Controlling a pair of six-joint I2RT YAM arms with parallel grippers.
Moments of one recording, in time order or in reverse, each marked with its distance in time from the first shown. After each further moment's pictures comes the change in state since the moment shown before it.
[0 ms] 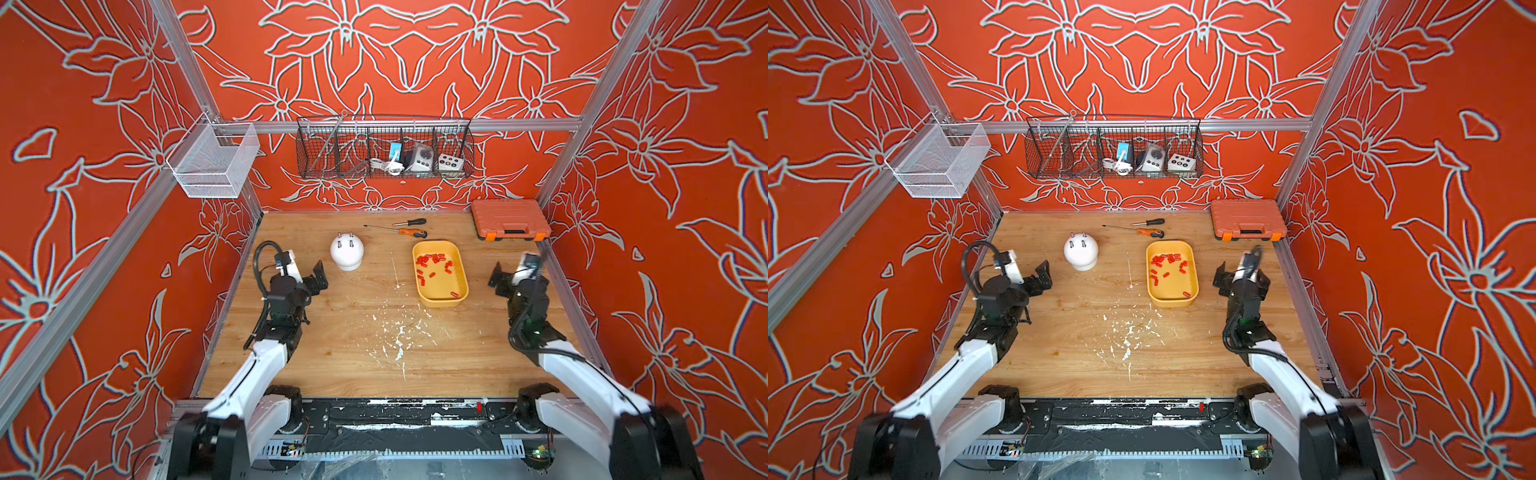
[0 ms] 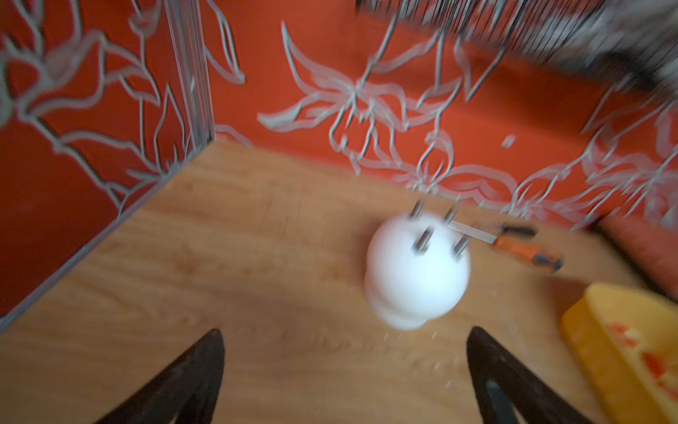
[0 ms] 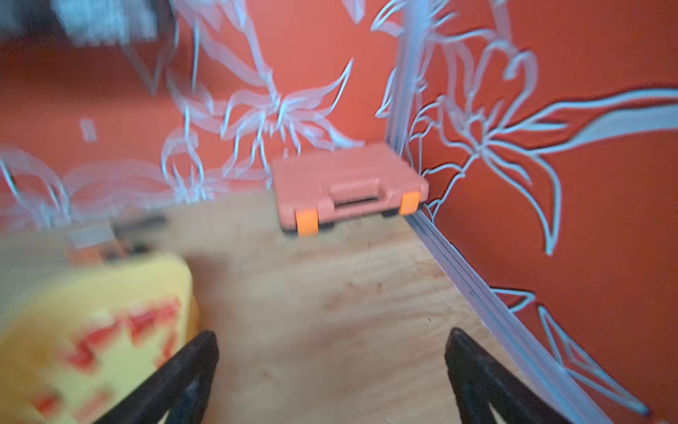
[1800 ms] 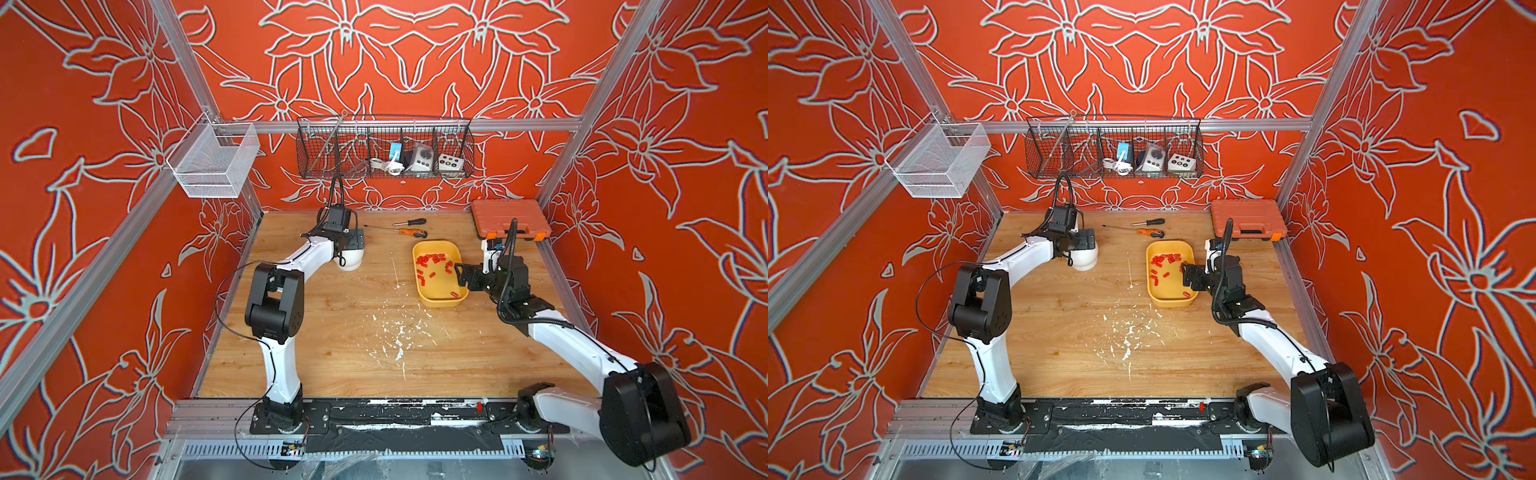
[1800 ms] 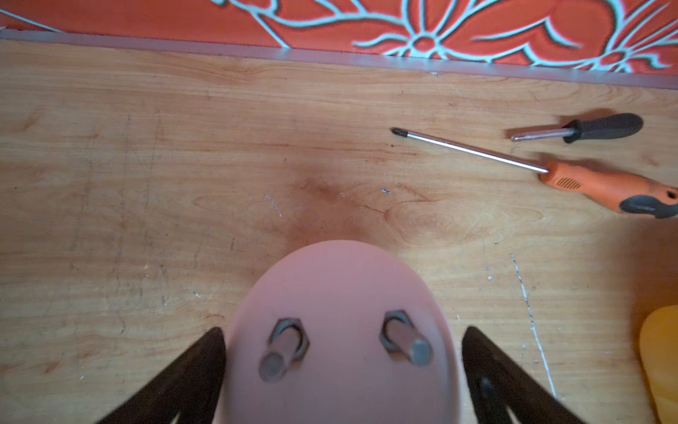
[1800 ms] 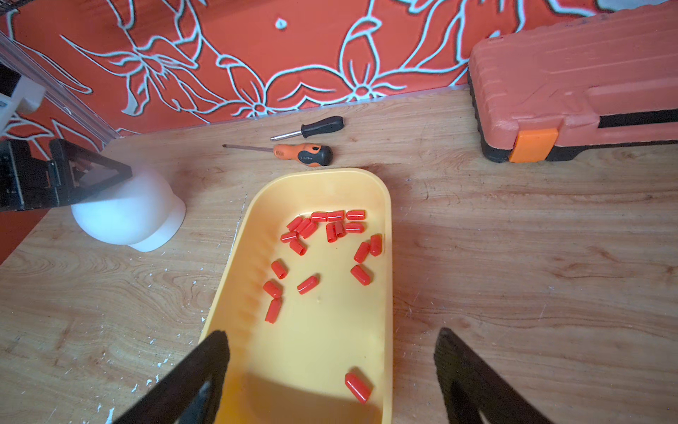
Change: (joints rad) left arm -0.157 1.081 1.073 -0.688 -0.003 0.063; right arm 0.084 0.339 0.224 -0.248 -0.563 0.055
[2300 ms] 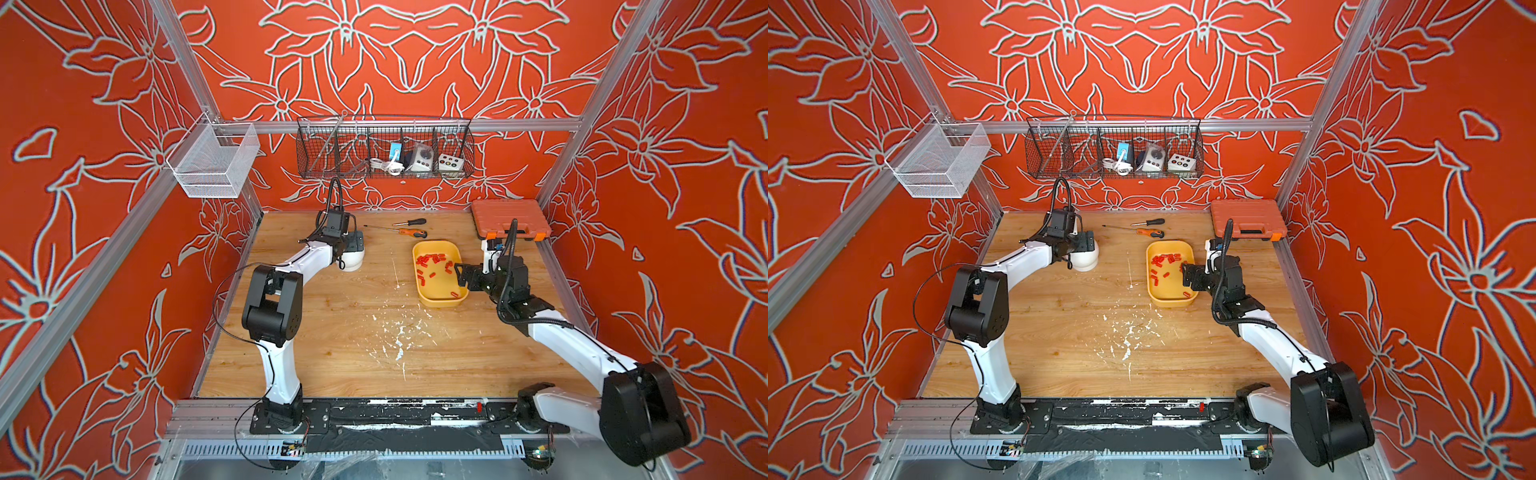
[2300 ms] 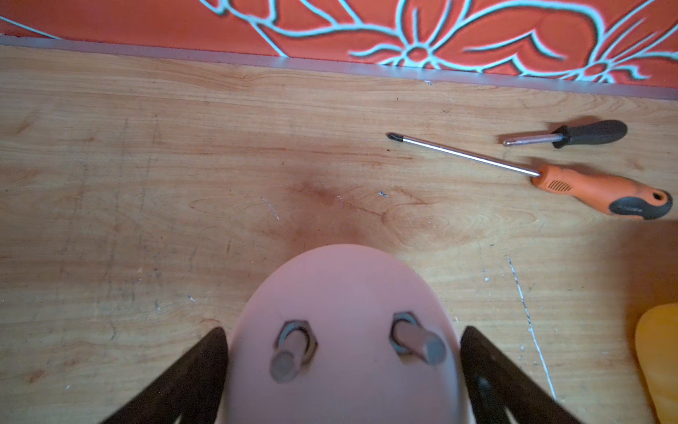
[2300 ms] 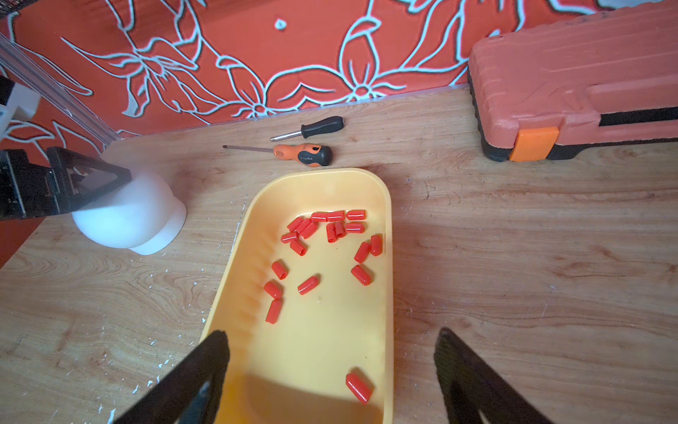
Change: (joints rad) left arm -0.008 -0.038 -0.085 0.094 0.008 0.000; right arm 0.000 0.001 -0.003 0.004 0.000 0.009
